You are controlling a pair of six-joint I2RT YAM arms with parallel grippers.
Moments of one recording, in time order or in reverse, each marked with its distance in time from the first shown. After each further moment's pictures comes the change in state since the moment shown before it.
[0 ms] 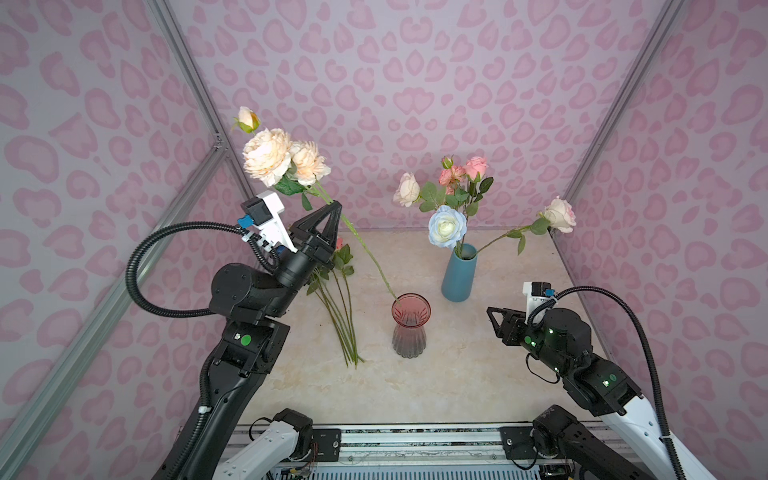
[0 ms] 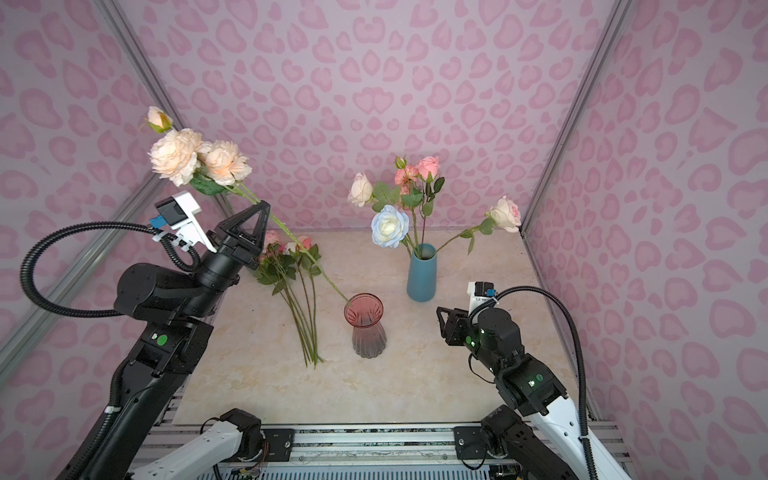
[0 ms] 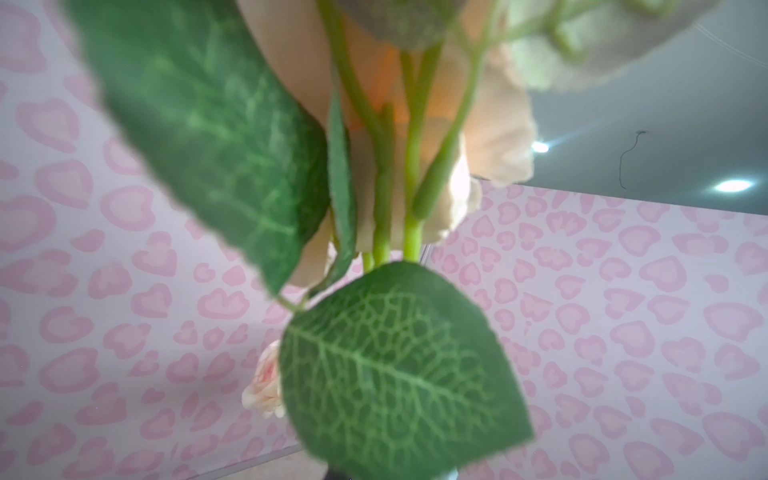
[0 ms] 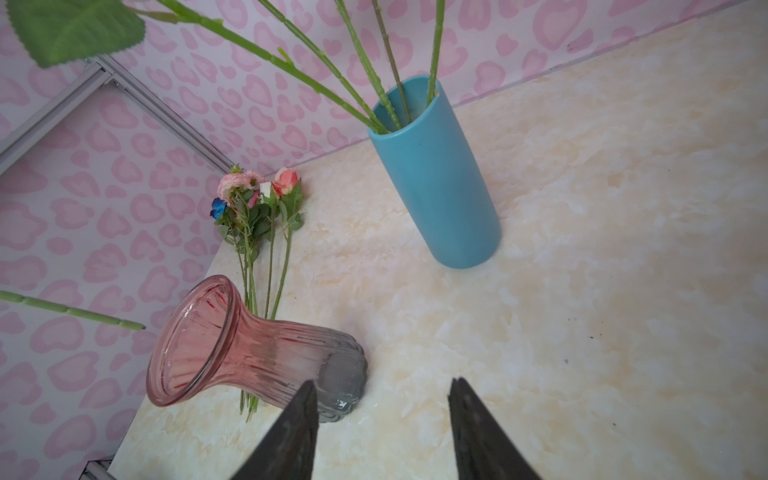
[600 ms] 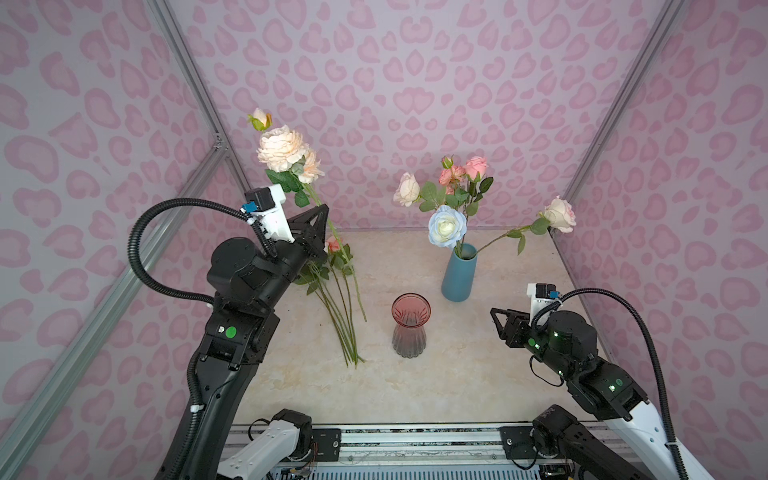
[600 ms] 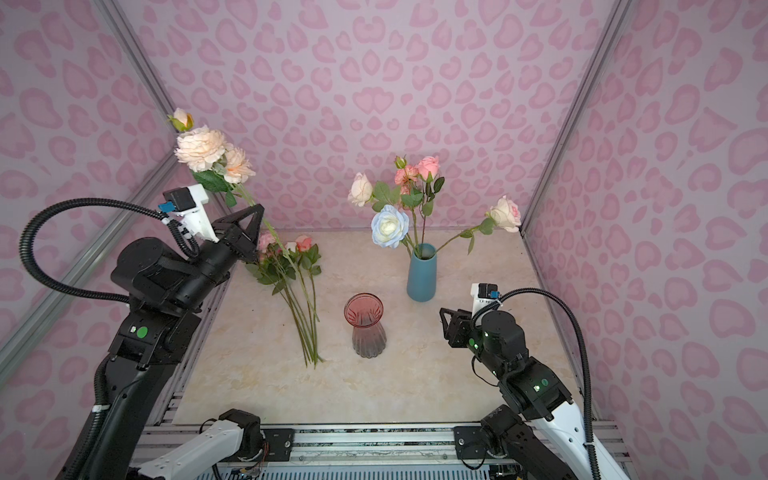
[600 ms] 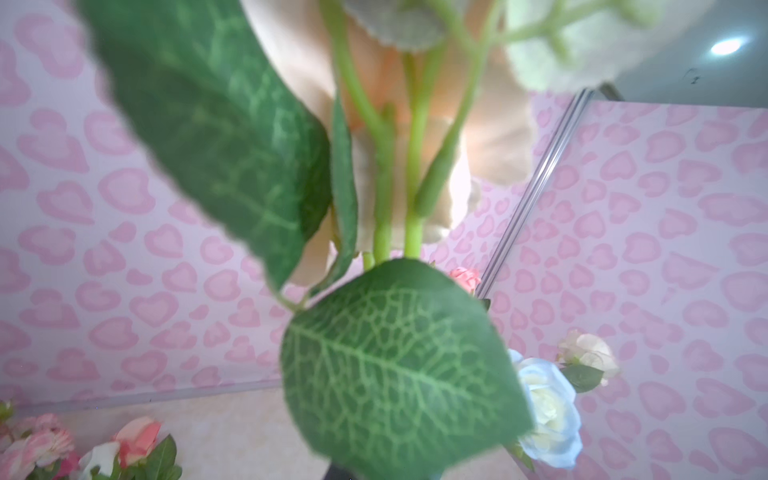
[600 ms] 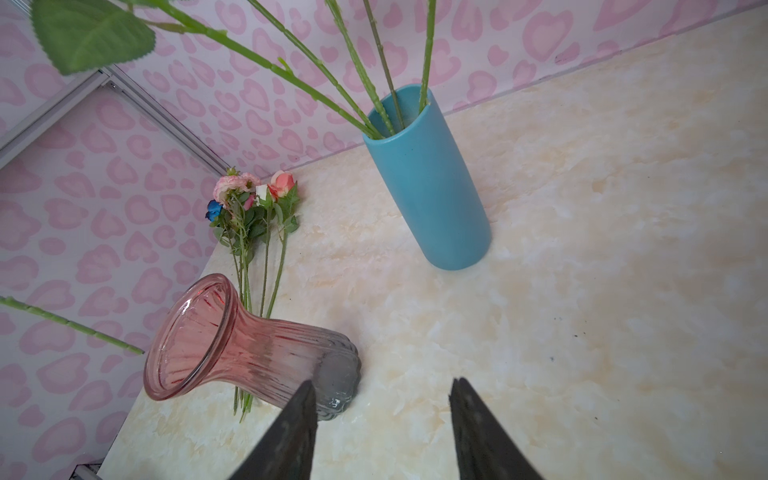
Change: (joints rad) left arm 0.138 -0.018 0.154 -0.383 -0.072 0.129; right arm -0.001 -0.029 0.008 -0.036 0.013 -0.015
